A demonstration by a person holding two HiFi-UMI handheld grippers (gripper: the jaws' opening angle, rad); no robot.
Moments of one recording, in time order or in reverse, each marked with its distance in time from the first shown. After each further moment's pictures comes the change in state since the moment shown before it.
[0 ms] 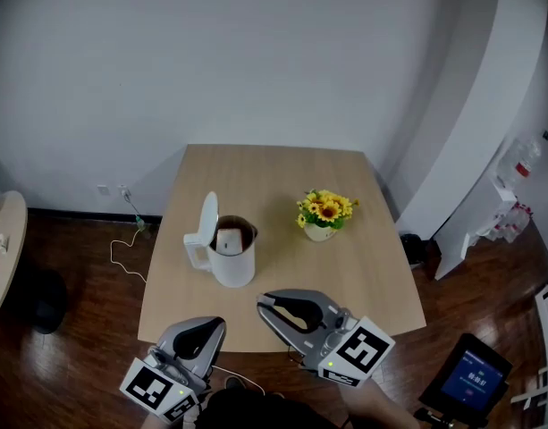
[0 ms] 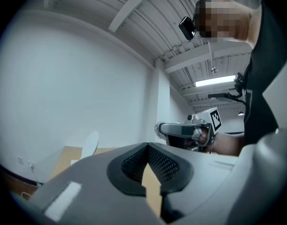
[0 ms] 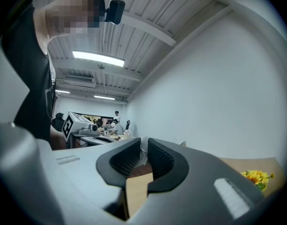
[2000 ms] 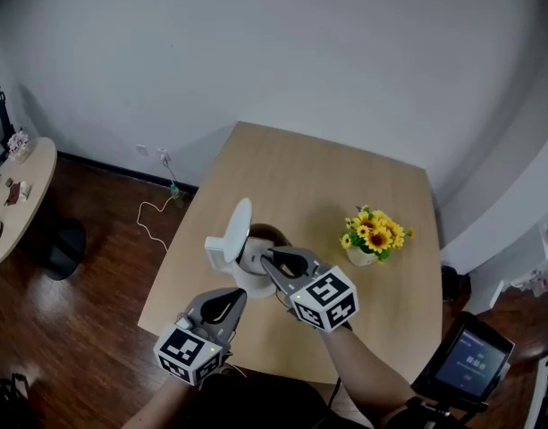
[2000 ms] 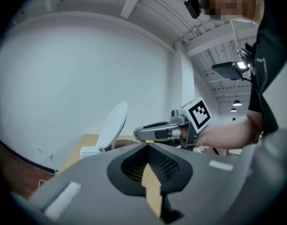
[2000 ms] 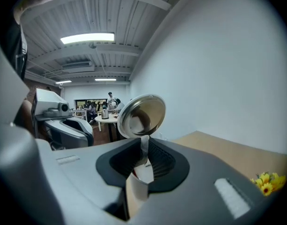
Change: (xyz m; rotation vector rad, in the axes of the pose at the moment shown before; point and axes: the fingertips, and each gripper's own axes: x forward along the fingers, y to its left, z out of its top) left arm 0.101 0.126 -0.082 -0.035 0.109 0.258; right arm 0.147 -0.159 -0.139 0.038 0.290 0.098
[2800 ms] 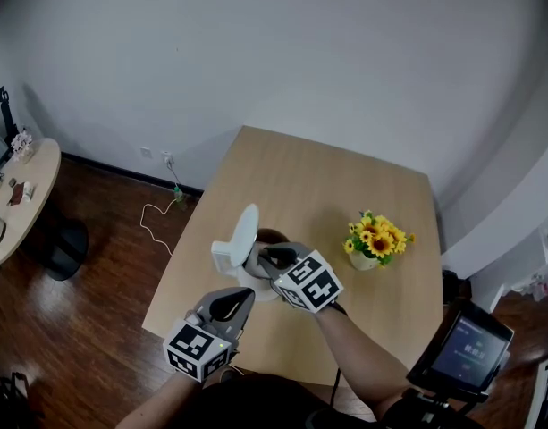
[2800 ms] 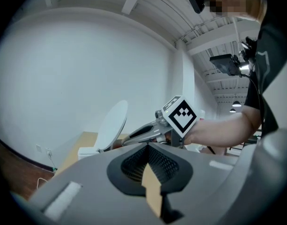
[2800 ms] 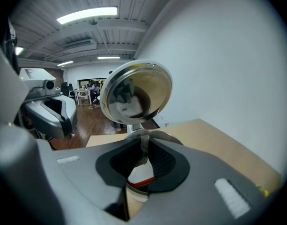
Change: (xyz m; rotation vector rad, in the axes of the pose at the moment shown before) left arm 0.005 0.006 -0.005 -0.019 0.030 -0.022; right arm 0.049 -0.011 -0.035 -0.094 0.284 0.021
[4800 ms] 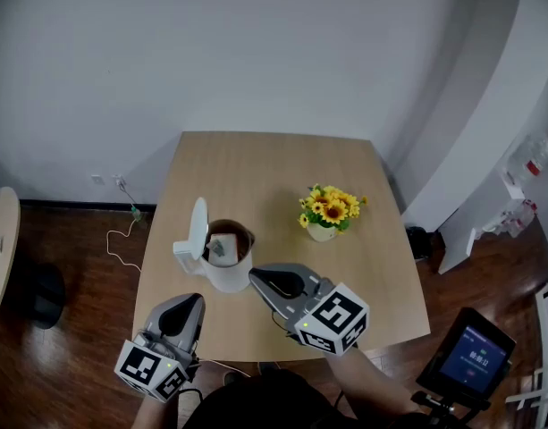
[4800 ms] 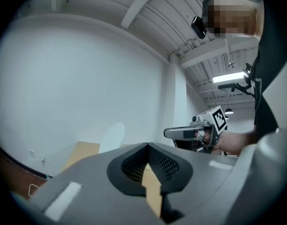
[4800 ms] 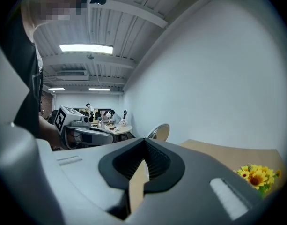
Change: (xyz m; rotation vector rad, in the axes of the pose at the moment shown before) left arm -0.071 -0.021 0.047 -0.007 -0.120 -0.078; right arm -0.163 0.079 0.047 0.137 -0.425 -0.125
